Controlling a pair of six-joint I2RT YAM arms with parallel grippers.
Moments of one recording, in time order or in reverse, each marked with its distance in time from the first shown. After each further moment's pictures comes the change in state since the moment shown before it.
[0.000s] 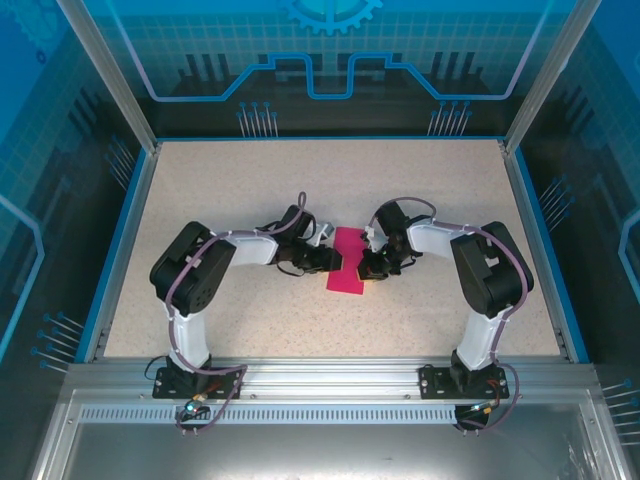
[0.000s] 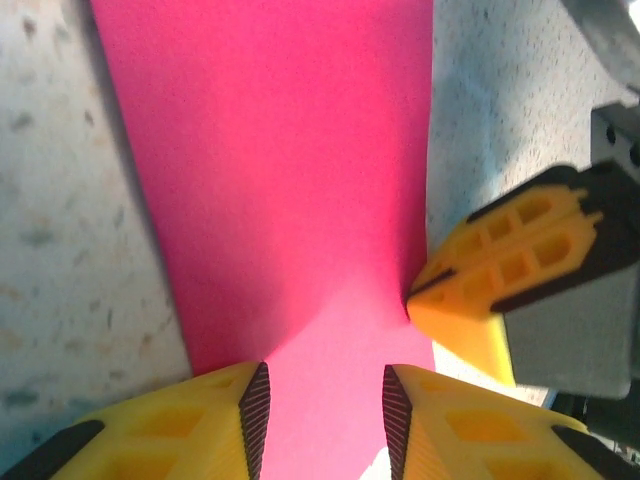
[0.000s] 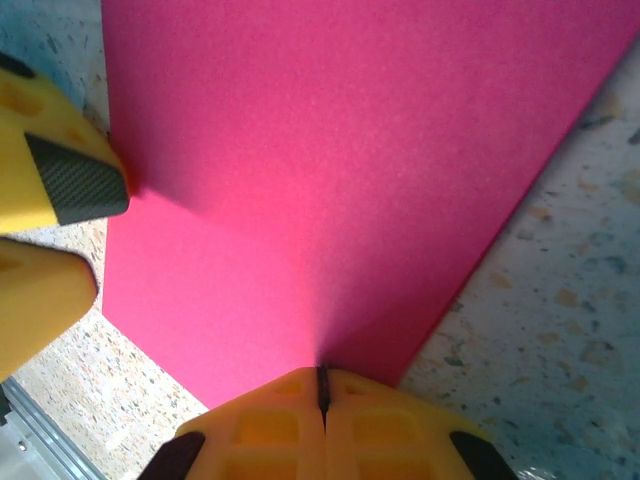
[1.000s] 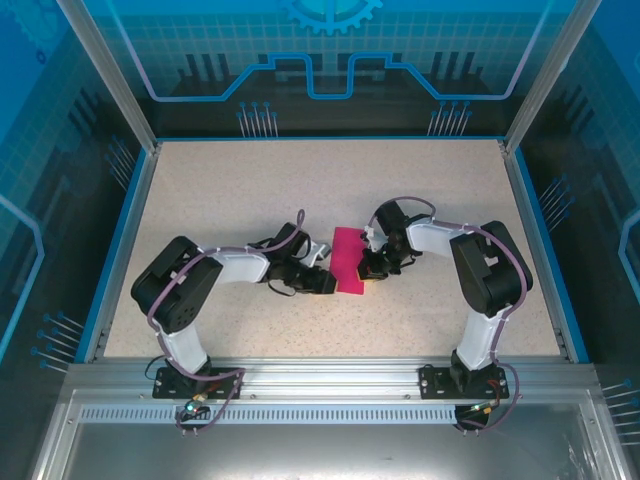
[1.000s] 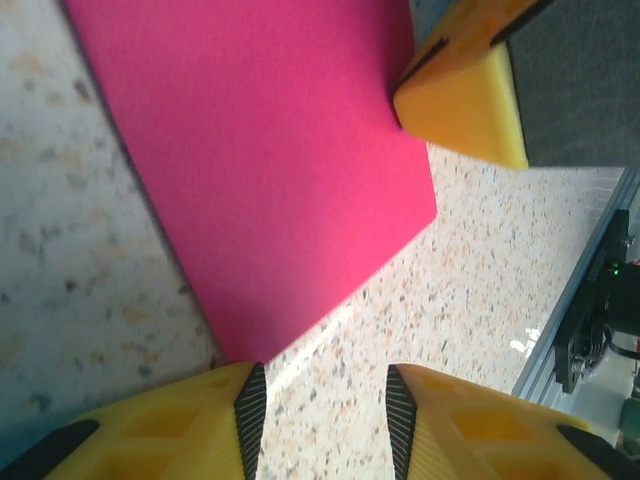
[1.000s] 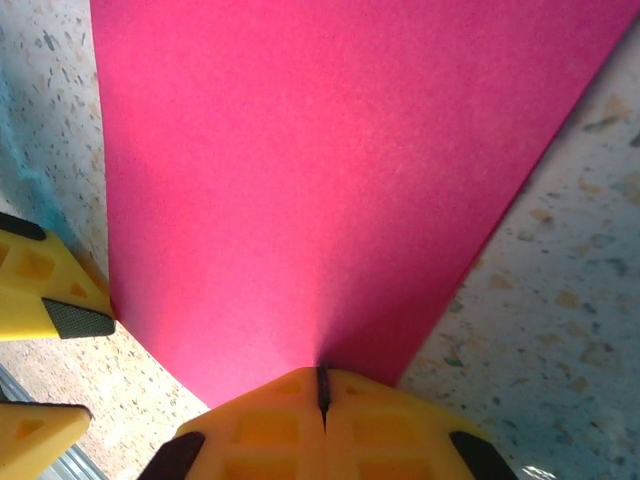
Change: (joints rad) left arm -0.054 -0.149 -0.187 -0.007 0.020 0.058; right arm 0.000 0.005 0.011 -0.015 0.001 -0.013
